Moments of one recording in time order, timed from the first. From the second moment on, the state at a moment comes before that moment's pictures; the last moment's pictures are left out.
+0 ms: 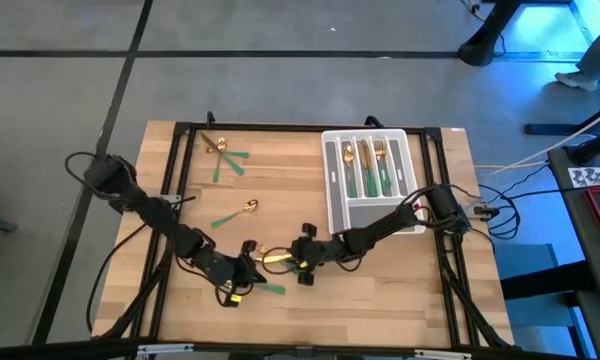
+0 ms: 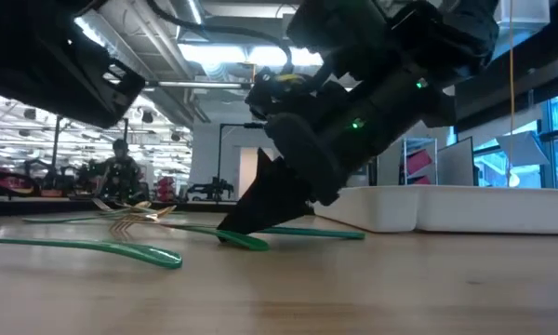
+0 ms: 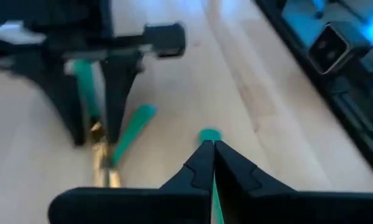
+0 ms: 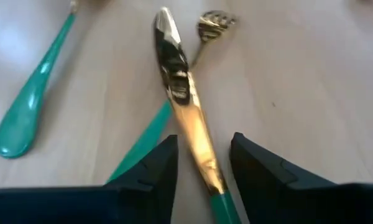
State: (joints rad) left arm -0.65 1.50 0.60 0.26 -0.36 -0.30; right arm 0.29 2.12 1.12 0.30 0.23 0.26
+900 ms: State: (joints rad) left arm -0.67 1.50 0.41 0.08 -0.63 -0.75; right arm 0.41 2.08 1.16 0.12 0.66 0.84
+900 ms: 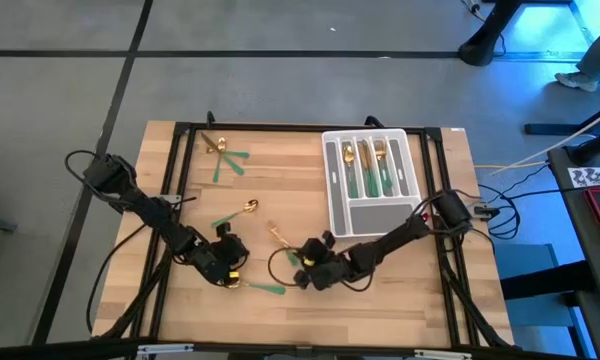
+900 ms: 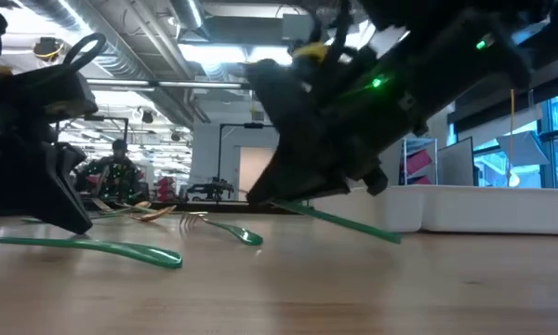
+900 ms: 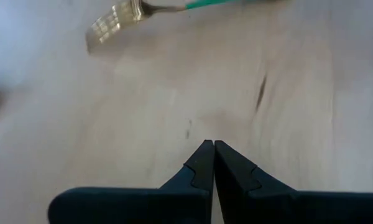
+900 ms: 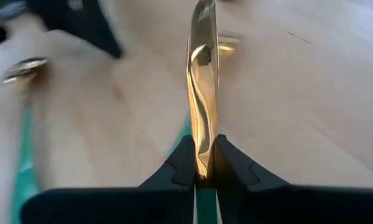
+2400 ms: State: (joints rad) left arm -0.68 1.55 0.58 -0.10 -0.85 -0.50; right arm 0.35 2.08 1.27 0.17 0.44 0.46
